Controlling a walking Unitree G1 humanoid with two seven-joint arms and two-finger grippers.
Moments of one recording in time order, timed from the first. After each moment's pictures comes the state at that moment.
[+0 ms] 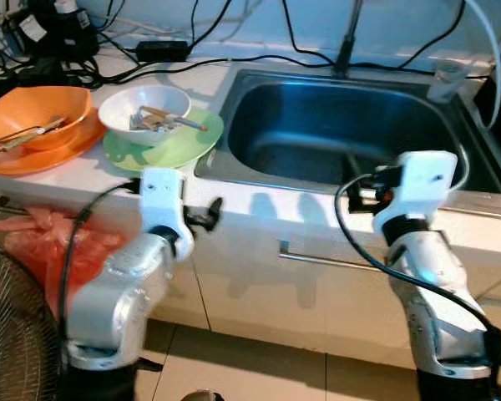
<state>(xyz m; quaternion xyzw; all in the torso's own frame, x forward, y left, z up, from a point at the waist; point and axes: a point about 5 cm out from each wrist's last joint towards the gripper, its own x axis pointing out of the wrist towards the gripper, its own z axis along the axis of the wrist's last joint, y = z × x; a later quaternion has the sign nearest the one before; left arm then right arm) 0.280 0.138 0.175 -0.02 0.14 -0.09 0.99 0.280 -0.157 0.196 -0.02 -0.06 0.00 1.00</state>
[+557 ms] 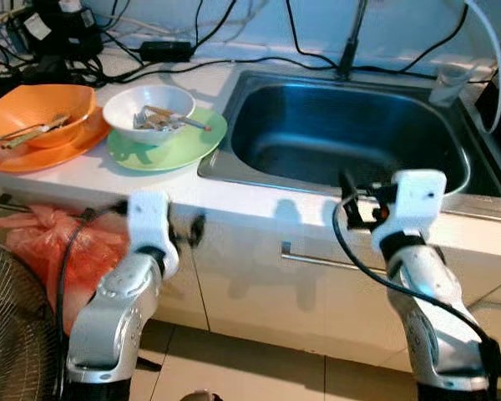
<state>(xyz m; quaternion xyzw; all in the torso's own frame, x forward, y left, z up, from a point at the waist) 0.277 0.157 0.146 -0.01 0.10 -0.04 0.99 0.274 -0.163 0.169 -0.02 -0.02 -0.01 1.00</state>
